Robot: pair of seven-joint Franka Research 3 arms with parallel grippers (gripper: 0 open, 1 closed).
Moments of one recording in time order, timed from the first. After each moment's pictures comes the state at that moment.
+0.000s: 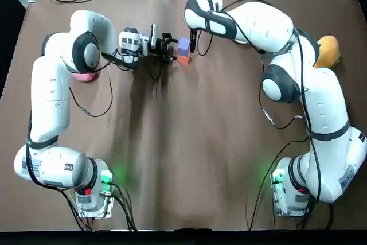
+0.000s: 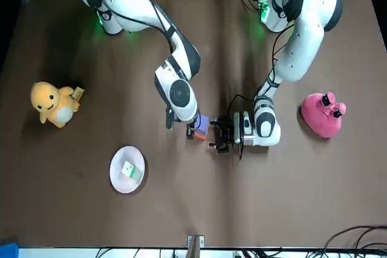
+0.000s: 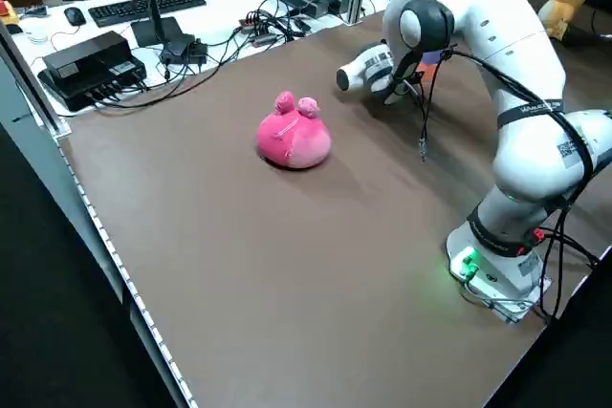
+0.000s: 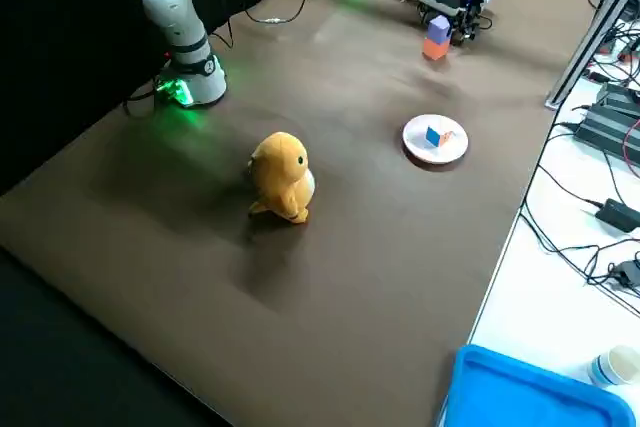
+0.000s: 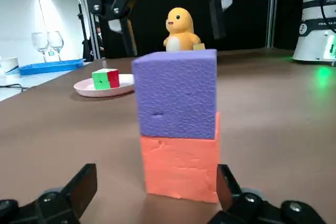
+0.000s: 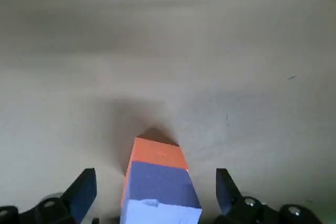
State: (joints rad) left arm -0.14 1.01 -0.23 -1.59 -1.56 1.98 2.66; right arm 0.68 0.88 0.01 -1.08 0.14 1.93 2.27
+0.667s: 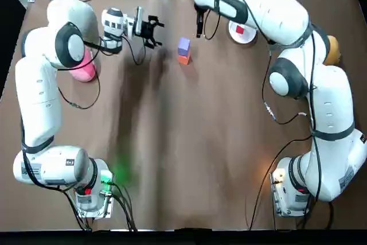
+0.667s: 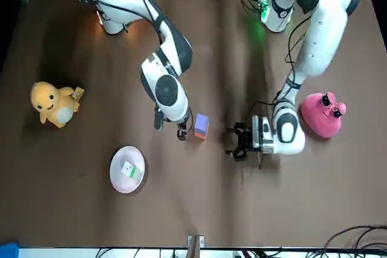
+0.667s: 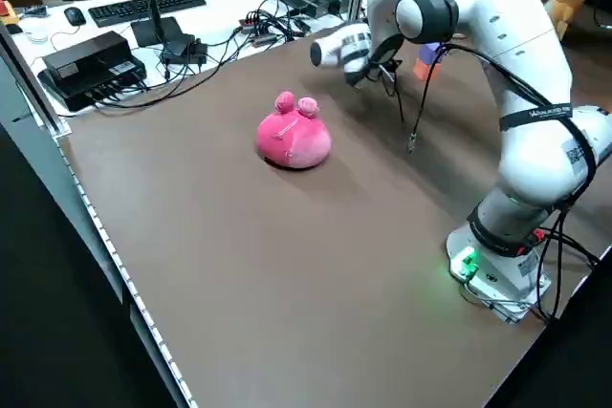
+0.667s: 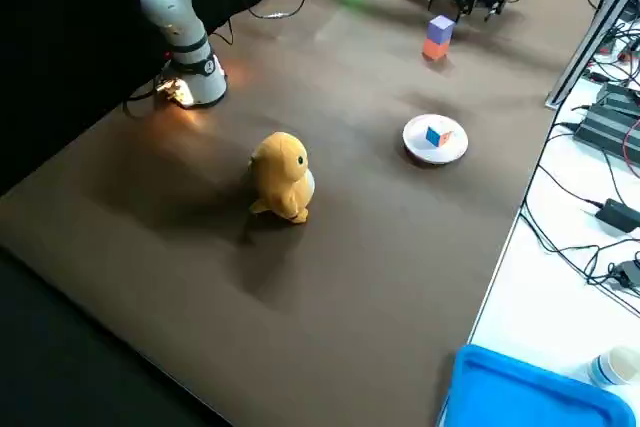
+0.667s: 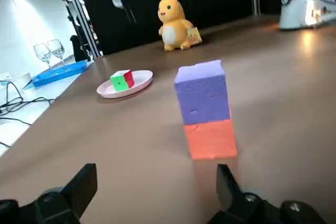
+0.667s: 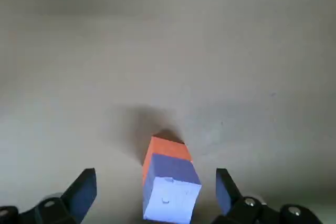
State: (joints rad) left arm 0.02 0.85 -0.22 -1.59 -1.28 1.96 2.66; right arm 0.62 0.79 0.01 -1.02 0.14 1.78 2.17
